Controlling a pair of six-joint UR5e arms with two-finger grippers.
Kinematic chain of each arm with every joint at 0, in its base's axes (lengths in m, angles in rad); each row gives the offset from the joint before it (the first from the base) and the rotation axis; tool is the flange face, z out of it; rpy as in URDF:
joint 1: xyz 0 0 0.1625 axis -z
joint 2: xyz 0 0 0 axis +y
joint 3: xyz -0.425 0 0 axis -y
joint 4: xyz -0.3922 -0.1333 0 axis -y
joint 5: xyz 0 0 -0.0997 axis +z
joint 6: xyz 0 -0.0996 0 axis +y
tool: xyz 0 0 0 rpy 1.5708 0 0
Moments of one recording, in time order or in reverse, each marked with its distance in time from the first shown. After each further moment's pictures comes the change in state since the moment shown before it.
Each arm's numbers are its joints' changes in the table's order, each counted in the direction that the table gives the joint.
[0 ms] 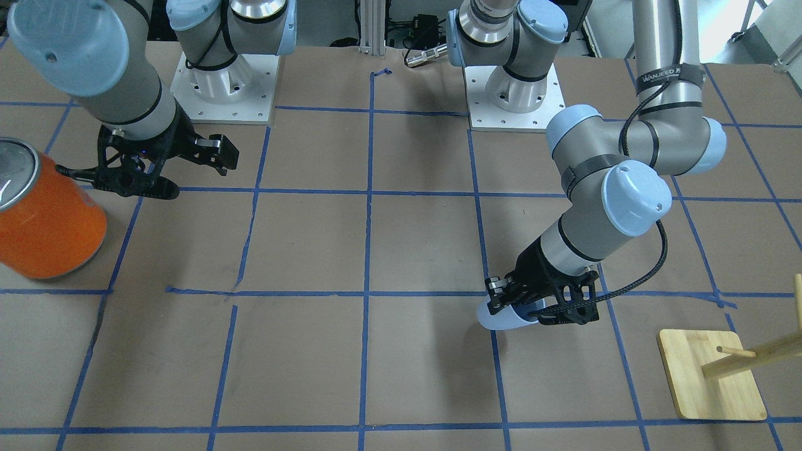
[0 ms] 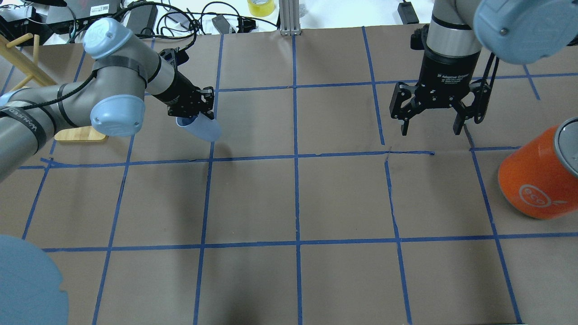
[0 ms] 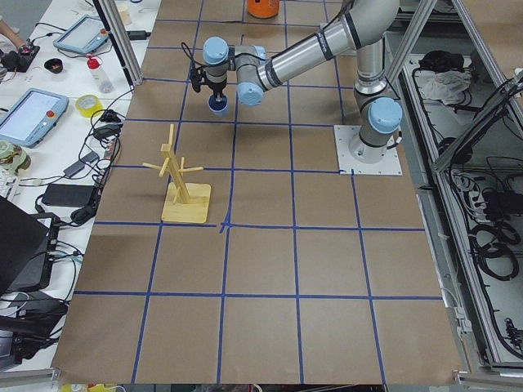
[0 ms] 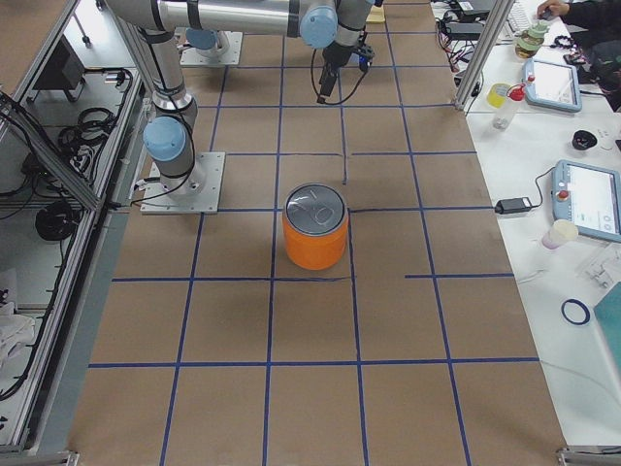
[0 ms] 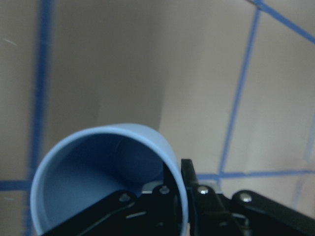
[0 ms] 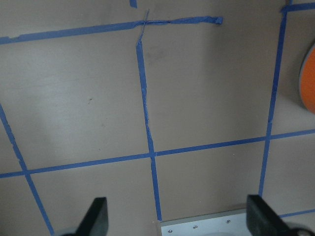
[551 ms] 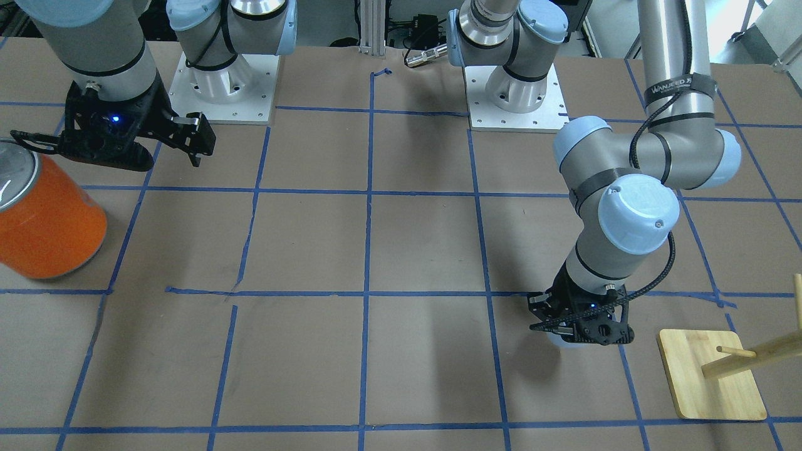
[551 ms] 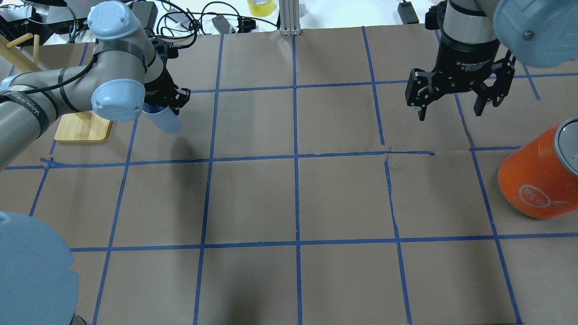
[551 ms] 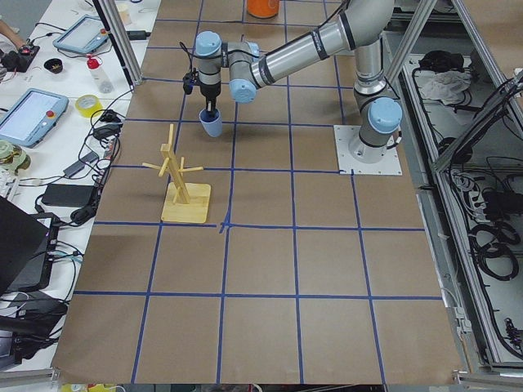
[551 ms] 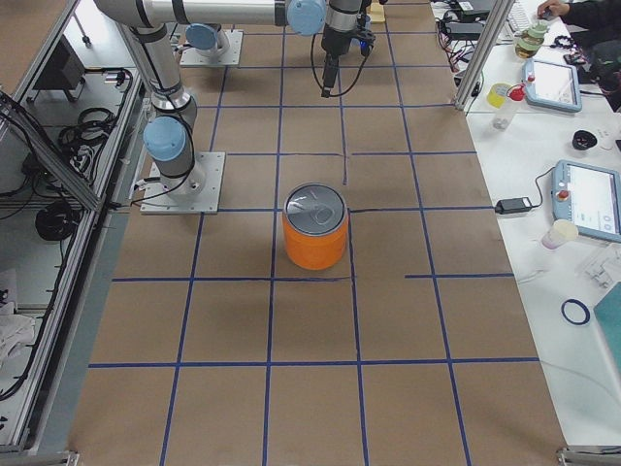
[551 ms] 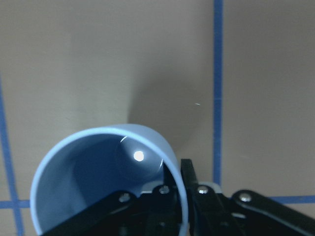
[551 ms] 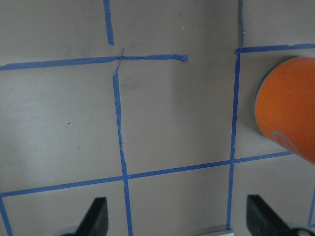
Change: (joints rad) left arm 0.001 0.060 0.085 0.000 -0.277 -0.209; right arm -0.001 0.051 0.000 -0.074 0.107 0.057
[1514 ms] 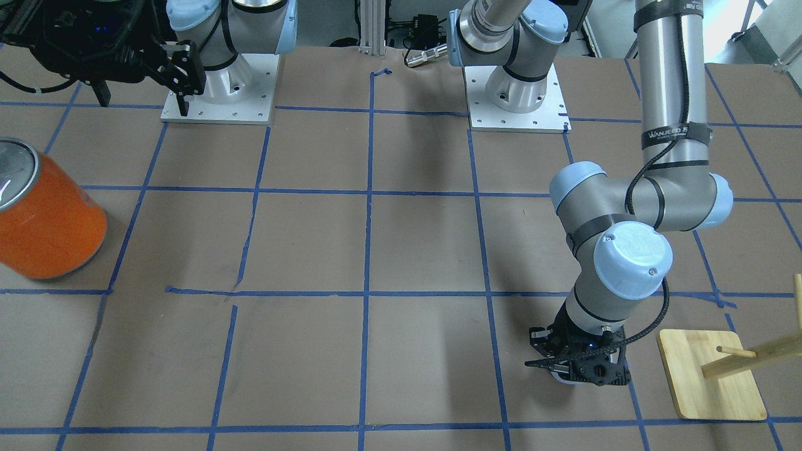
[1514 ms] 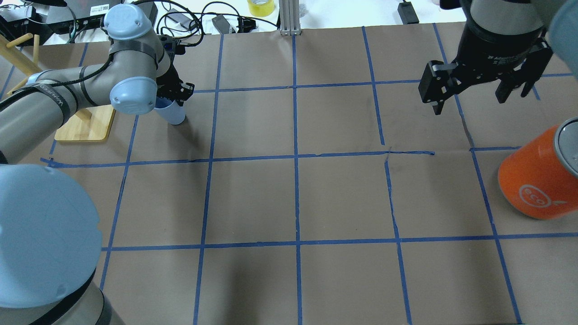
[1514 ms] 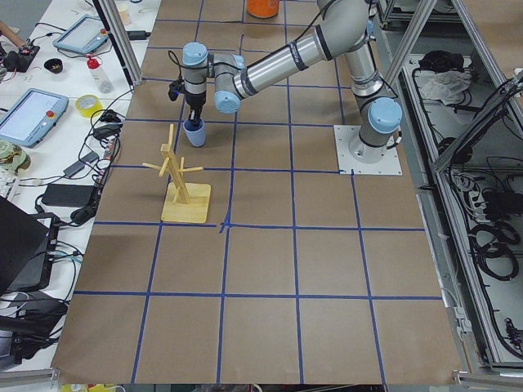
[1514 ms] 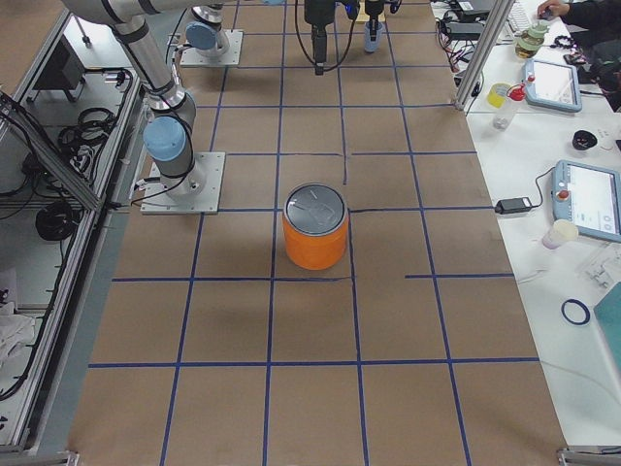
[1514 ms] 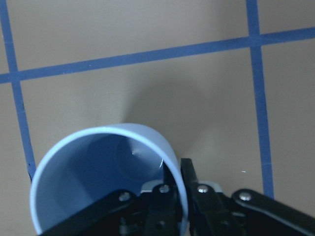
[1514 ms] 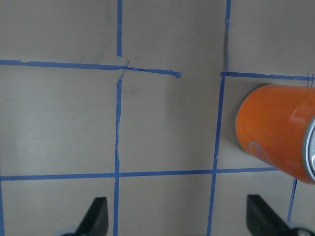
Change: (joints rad) left arm 0.000 0.113 0.071 0.086 -0.009 -0.073; right arm -0.042 0.130 0.002 -0.009 0.012 0.075
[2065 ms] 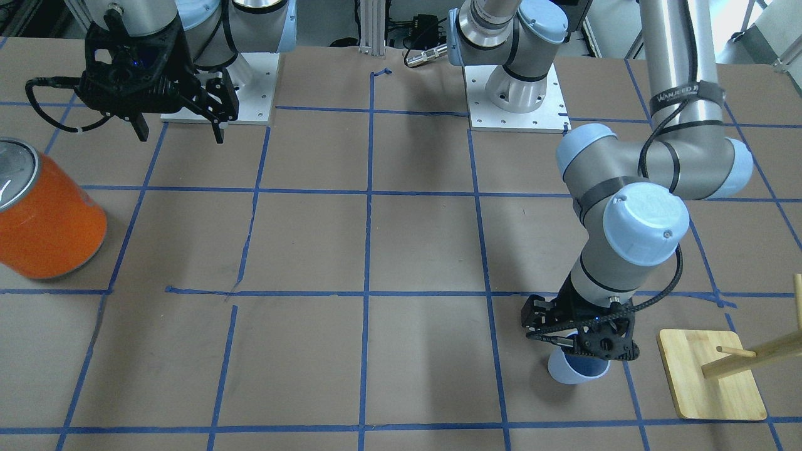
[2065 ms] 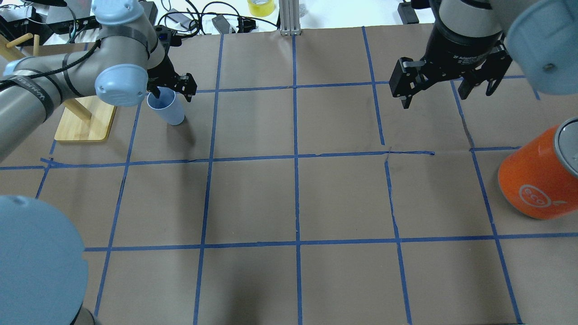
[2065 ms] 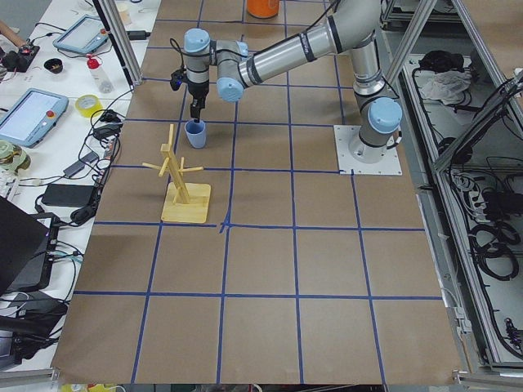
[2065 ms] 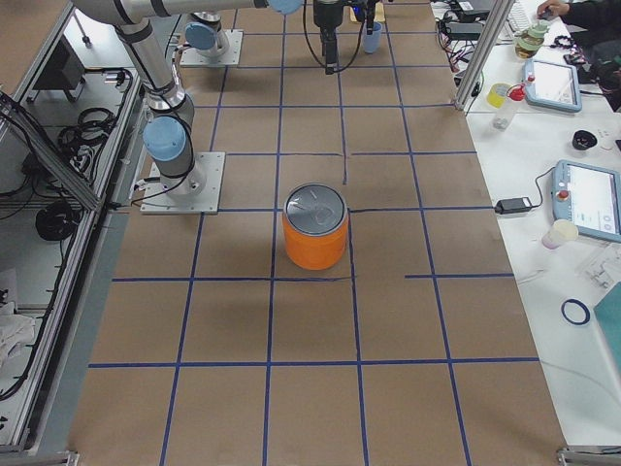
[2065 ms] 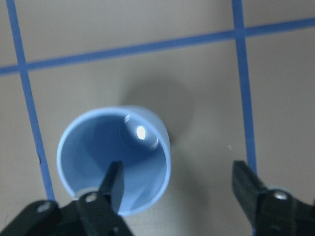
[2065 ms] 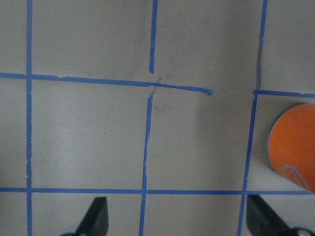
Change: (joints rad) left arm 0.018 -0.129 0.010 -0.185 -0.003 0.008; right arm -0.005 -0.055 0.014 -0.111 -0.105 0.003
